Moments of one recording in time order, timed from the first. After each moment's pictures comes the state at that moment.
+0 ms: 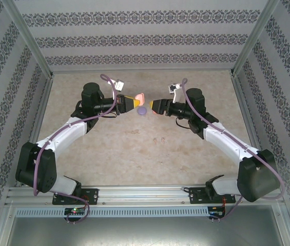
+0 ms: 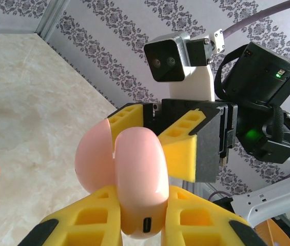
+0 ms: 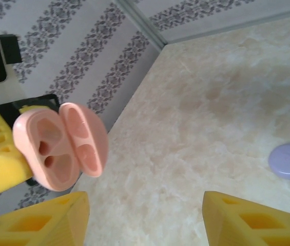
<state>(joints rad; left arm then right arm) -0.32 1.44 0.97 0.31 0.97 -0.55 0.40 1.33 0.88 0.16 -0.65 0.60</state>
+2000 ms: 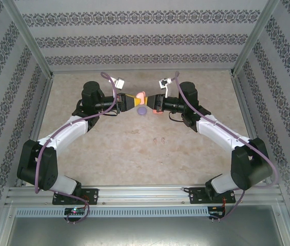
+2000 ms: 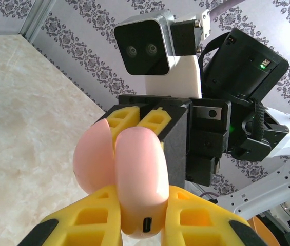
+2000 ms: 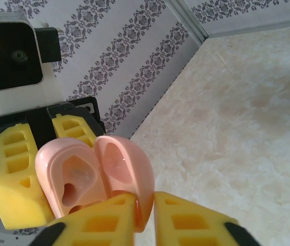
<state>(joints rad) -0.32 1.46 0.99 0.37 1.01 -0.61 0.44 1.46 1.00 0.23 -0.75 0.62</state>
